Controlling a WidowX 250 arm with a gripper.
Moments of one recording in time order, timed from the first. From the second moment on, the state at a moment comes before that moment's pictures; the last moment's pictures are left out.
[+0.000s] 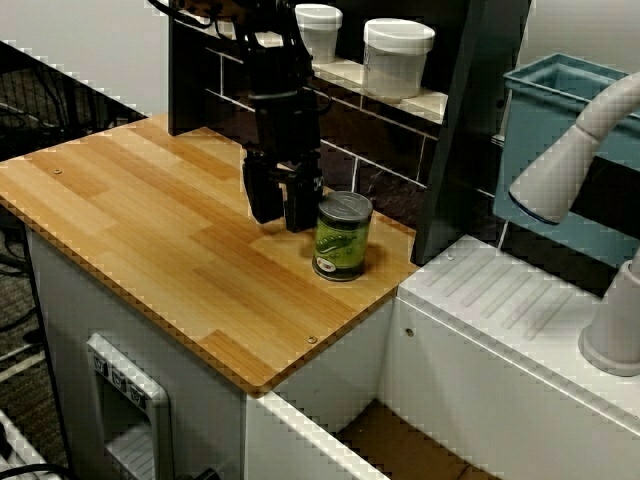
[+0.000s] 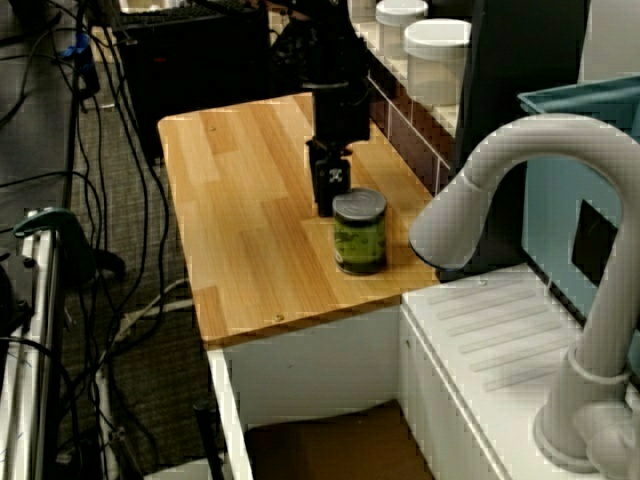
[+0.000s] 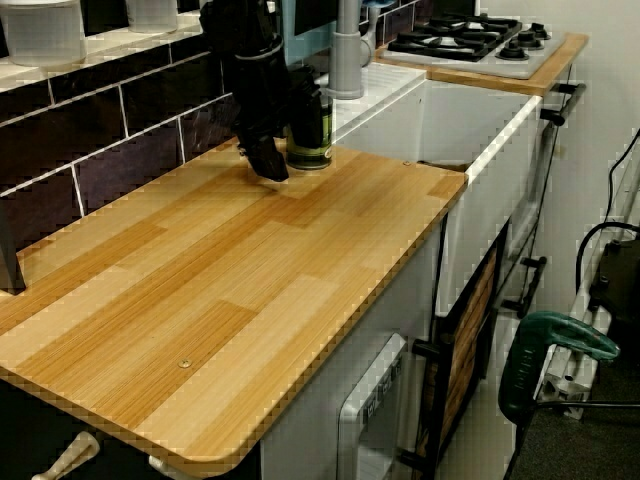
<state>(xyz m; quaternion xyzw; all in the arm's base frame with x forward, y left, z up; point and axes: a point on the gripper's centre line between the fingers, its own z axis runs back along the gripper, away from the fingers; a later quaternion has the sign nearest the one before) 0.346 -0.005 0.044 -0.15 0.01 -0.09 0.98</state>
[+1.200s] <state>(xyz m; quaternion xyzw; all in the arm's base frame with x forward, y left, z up) 0.342 0.028 0.077 -0.16 -0.02 -0.06 0.99</state>
